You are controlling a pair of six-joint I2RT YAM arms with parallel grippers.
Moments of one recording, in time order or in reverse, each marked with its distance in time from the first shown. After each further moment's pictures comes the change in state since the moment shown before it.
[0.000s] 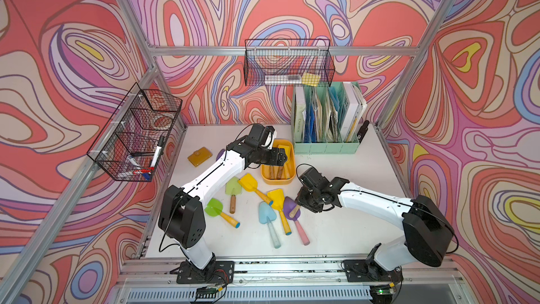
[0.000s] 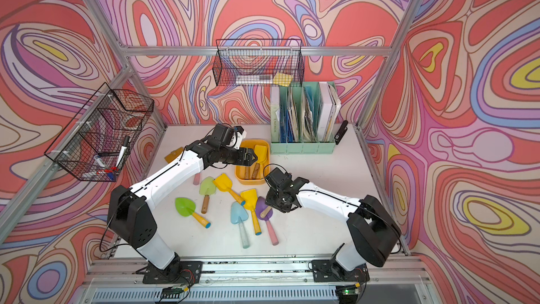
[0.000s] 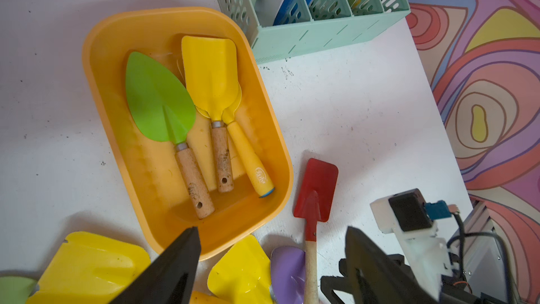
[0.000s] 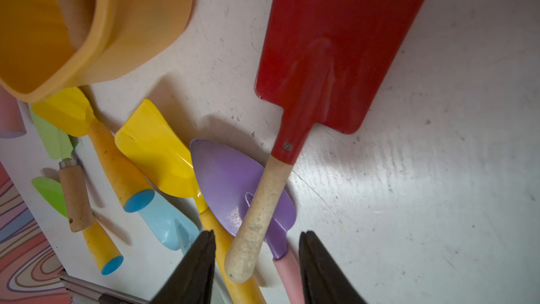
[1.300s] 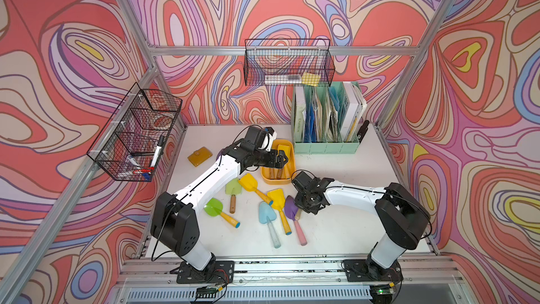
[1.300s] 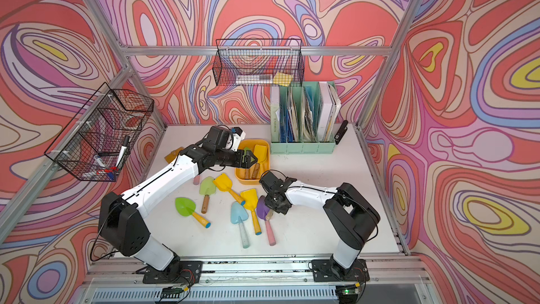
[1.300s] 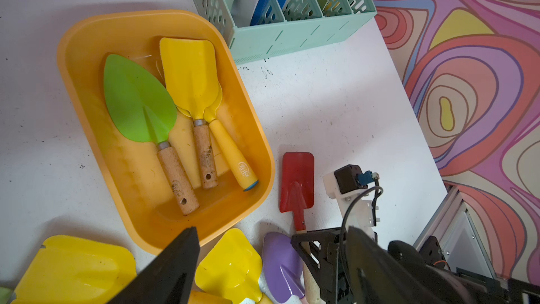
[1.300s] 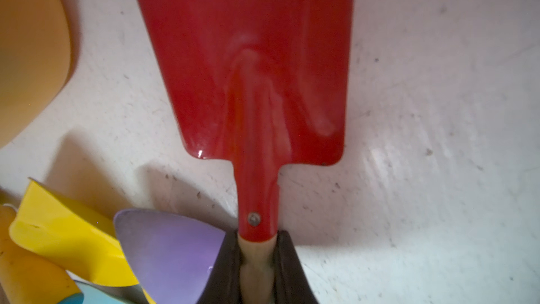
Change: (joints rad) left arm 0.000 -0.066 -0.056 0.046 0.061 0.016; right arm 0.011 0.177 0.030 0.013 0.099 0.119
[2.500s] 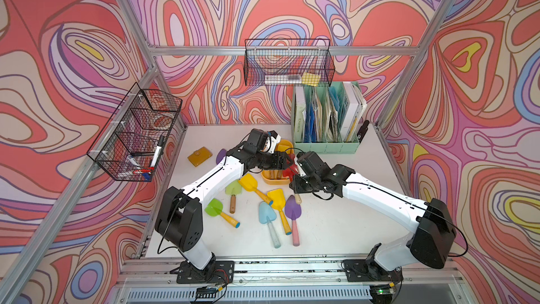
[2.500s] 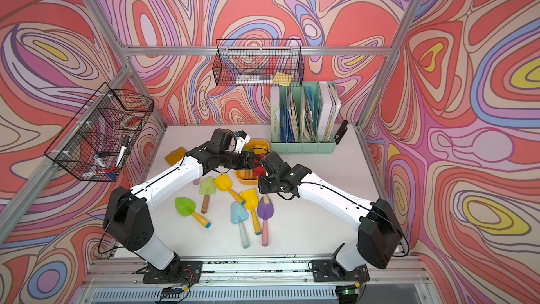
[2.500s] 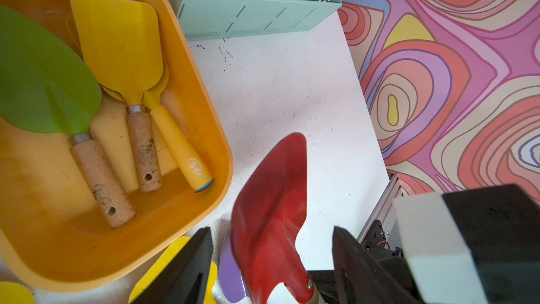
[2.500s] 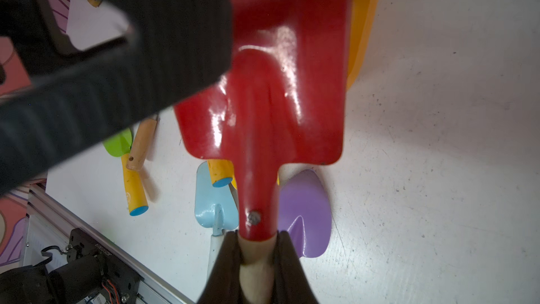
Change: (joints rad) left arm 0.000 0.043 -0.062 0.123 0.180 -0.125; right arm 0.000 -0.199 0.229 -0.104 -0.082 -0.636
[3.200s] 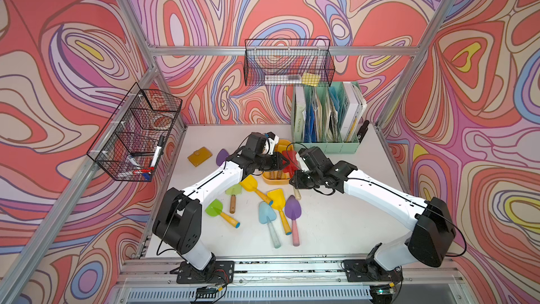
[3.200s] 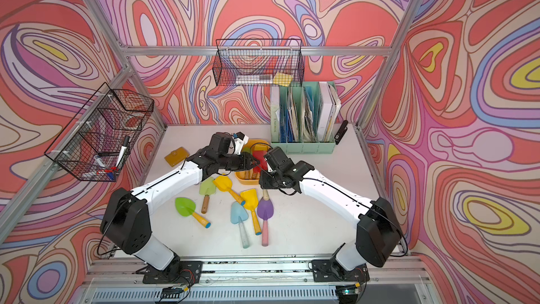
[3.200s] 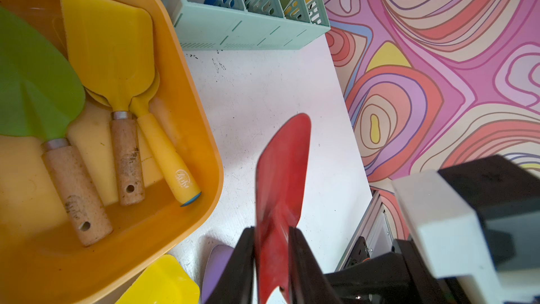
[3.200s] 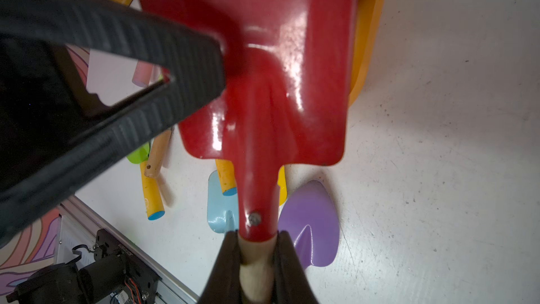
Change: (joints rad) left arm 0.001 -0.026 -0.100 0.184 0.018 -0.112; right arm -0.062 0.003 0.013 0.029 -0.086 0.001
